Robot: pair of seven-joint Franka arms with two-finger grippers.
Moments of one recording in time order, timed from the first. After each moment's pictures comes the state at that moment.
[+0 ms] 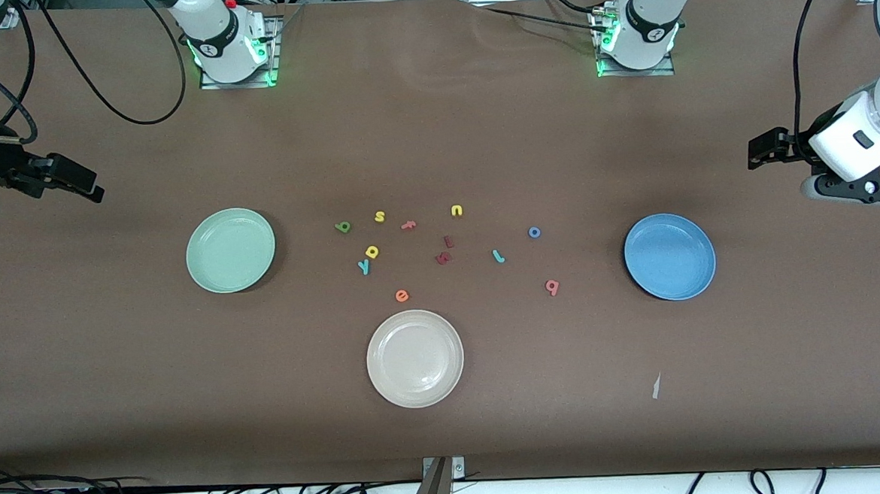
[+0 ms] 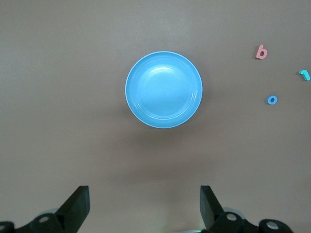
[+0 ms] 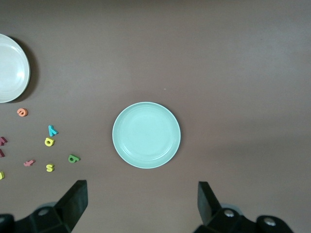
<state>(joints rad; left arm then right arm) 0.02 0.11 -0.03 -1.60 0.04 1.53 0.14 0.00 0.02 0.00 -1.65 0.04 1.67 0.14</state>
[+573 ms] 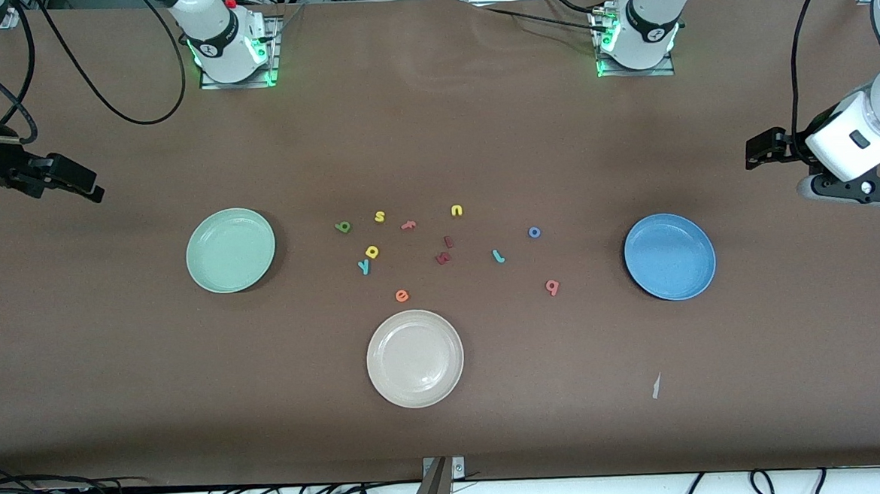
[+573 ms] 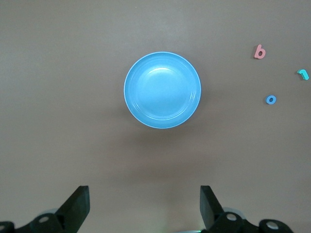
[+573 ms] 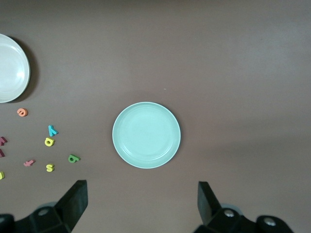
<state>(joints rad) 0.01 0.11 -0.03 -1.60 0.04 1.53 0.14 0.00 0.02 0.00 -1.65 0.04 1.67 0.14</state>
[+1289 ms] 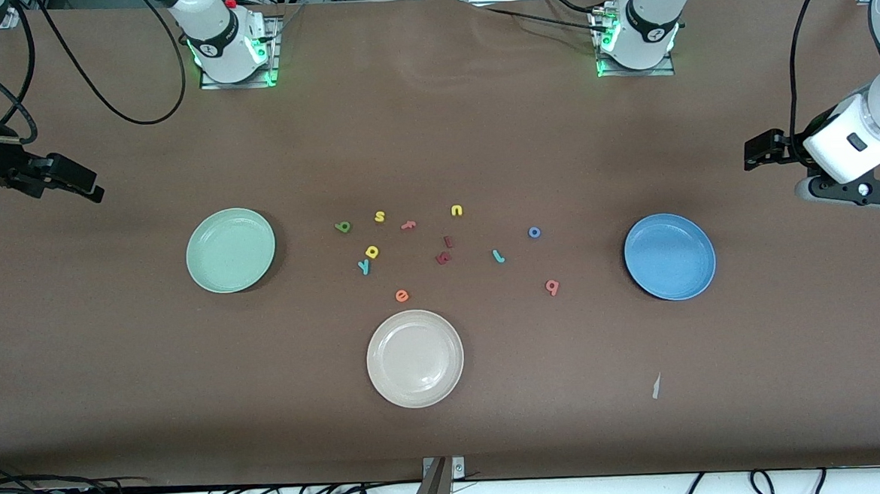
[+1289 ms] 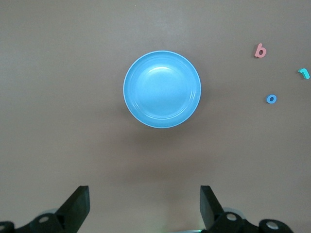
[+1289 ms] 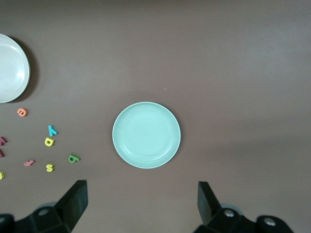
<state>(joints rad) 0.01 0.12 -0.03 -1.60 0.04 1.53 0.14 0.00 0.02 0.00 -1.65 0.04 1.67 0.14</state>
